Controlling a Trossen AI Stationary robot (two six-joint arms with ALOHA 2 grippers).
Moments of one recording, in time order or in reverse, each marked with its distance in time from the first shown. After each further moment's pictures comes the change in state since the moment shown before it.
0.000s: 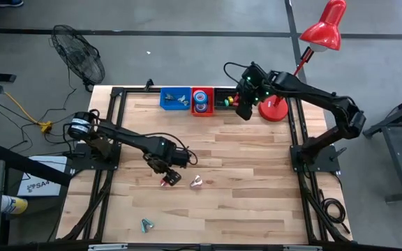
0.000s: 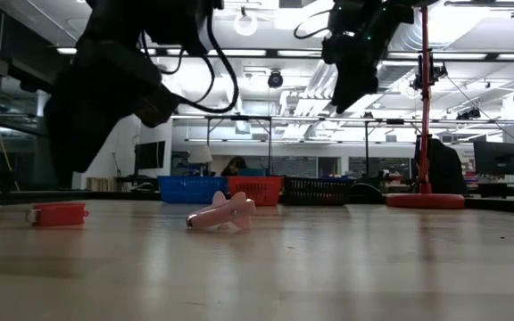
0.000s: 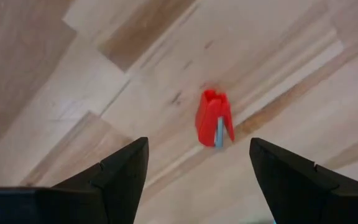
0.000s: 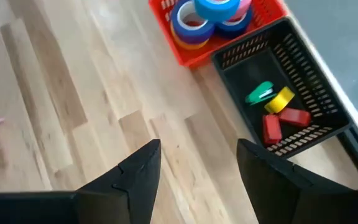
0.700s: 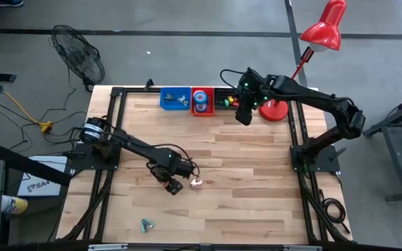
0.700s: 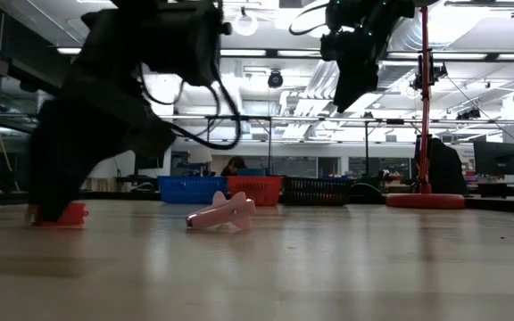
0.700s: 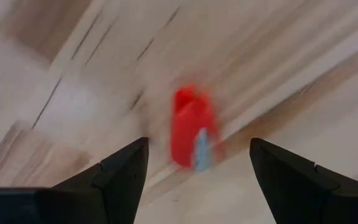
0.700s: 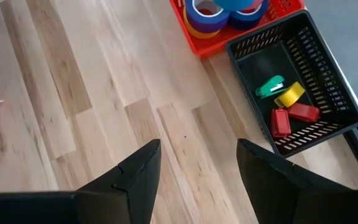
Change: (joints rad) left arm -0.072 0.149 0.001 0.097 0.051 -0.025; right arm 0.071 -0.002 0.000 -0.034 0.049 0.004
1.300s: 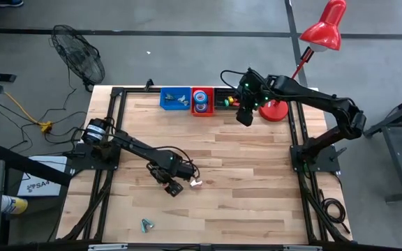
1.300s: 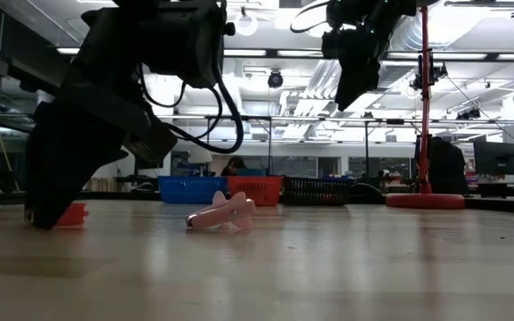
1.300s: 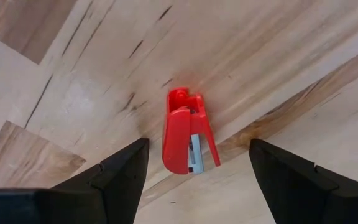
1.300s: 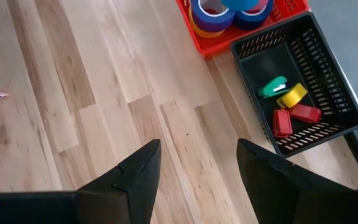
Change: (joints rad) left arm -0.018 0.049 0.014 -0.005 -0.028 -0.014; right arm 0.004 -0.009 0.000 -0.012 -0.006 -0.021
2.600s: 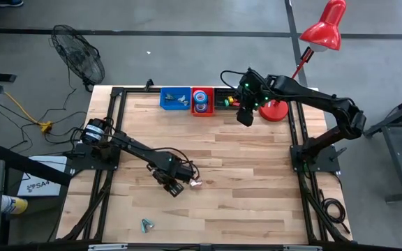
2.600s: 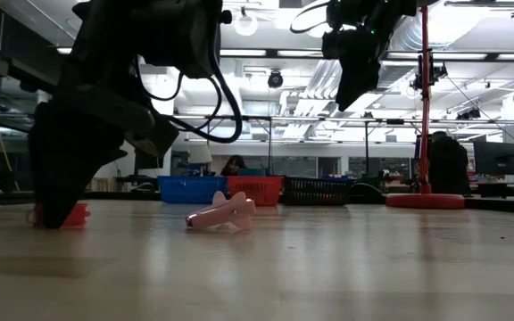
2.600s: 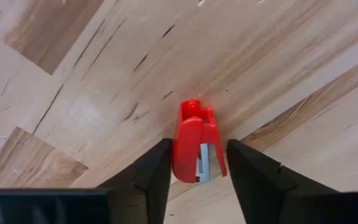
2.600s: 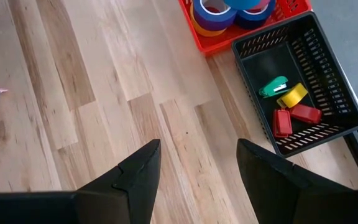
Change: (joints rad) left arm 0.000 0.002 -0.002 0.012 -0.103 -0.040; right arm 0.000 0.000 0.000 -0.004 -0.003 -0.017
